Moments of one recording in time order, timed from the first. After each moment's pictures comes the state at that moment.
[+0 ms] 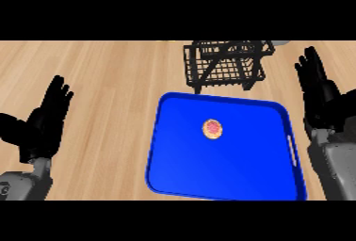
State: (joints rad) left arm -0.15 0.44 -0.17 -1.57 0.33 0.40 0.12; right arm -0.34 -0.31 -0.02 -1.42 -0.15 -0.21 0.04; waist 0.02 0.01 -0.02
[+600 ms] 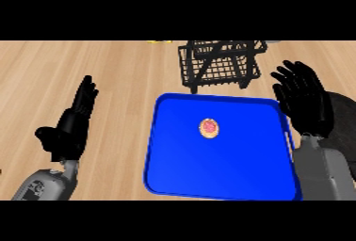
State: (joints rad) left arm -0.19 0.36 -0.29 -1.57 0.20 0.42 0.04; right arm -0.32 -0.11 -0.17 -1.41 -0.53 -0.01 -0.11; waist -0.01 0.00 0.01
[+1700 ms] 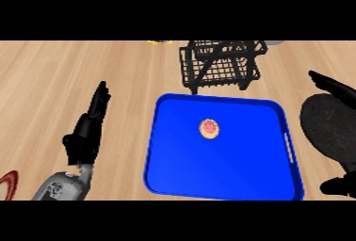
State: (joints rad) left arm -0.18 0.30 -0.34 -1.53 0.12 0.44 0.01; right arm -0.15 -0.70 -0.04 -1.96 -0.11 0.40 0.20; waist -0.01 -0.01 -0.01
